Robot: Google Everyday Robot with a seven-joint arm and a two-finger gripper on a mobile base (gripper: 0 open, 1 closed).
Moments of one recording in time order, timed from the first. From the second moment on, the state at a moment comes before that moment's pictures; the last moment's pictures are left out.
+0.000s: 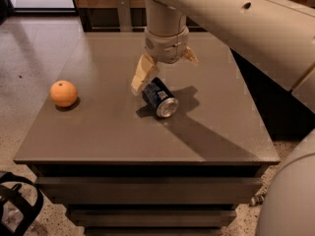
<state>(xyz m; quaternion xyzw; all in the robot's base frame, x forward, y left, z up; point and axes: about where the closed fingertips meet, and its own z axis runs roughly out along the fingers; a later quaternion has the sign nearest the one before) 0.587 -0.035 0.873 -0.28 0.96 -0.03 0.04</state>
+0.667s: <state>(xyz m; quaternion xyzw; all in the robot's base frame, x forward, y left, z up) 0.578 -0.025 0.846 -0.28 0.96 -0.03 0.02</state>
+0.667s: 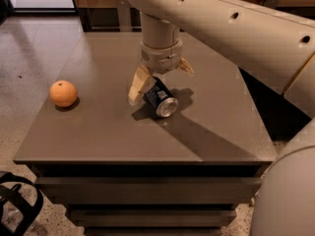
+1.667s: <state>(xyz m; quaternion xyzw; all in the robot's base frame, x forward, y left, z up) 0.586 -0.018 0.844 -0.28 0.96 -0.02 0.03</state>
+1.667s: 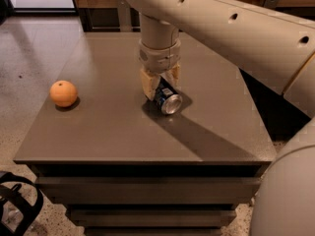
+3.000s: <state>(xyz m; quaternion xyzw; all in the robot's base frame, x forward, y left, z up) 0.582 -0.026 0.865 -0.30 0.95 -0.01 0.08</state>
